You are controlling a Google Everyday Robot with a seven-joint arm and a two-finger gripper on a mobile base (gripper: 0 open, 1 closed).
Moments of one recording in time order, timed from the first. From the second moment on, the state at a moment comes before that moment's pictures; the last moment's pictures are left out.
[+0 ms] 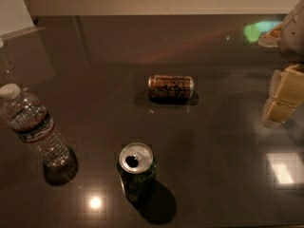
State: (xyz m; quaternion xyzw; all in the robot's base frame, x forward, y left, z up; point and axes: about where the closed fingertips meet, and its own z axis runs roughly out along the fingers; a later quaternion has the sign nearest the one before) arm 0.438 -0.217 0.976 -0.60 0.78 -0.03 0.16
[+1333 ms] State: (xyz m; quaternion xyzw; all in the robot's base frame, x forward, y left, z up) arm 0.376 -0.164 0.937 -0.68 0.70 0.11 0.18
